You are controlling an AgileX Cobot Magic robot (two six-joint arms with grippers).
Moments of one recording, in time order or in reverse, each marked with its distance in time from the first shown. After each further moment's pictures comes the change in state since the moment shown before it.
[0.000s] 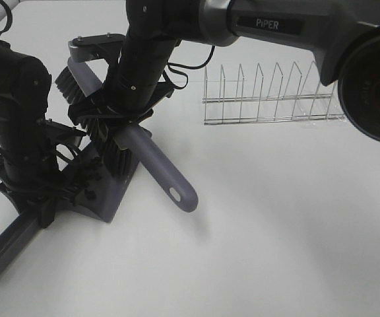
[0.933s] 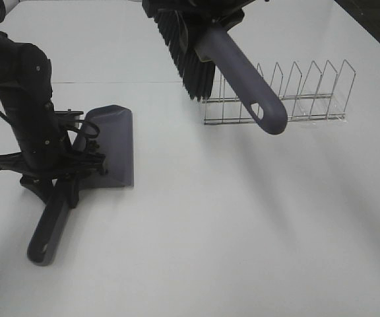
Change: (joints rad) left arm 0.027 0.026 -0.093 -0.142 -0.037 -0.224; right arm -0.127 -0.311 0.017 -0.227 0.274 0.235
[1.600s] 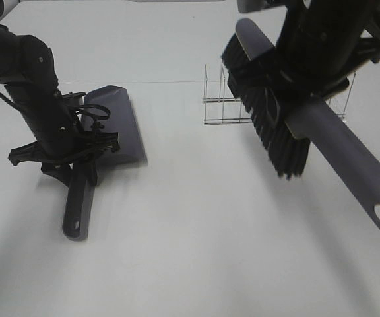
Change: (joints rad) left arm 0.000 0.011 -0.043 -0.079 -0.135 -0.089; right arm 0.000 -0.454 0.769 -0.121 -0.126 0.185
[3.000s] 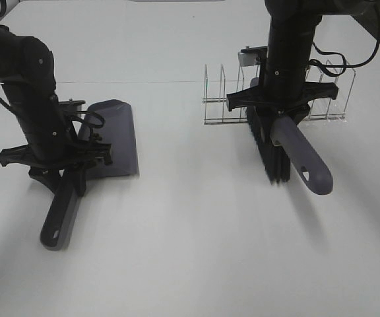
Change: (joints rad) left arm 0.000 0.000 0.000 0.061 0.098 0.044; right arm -0.237 0.605 -0.479 0.069 0.124 -0.030
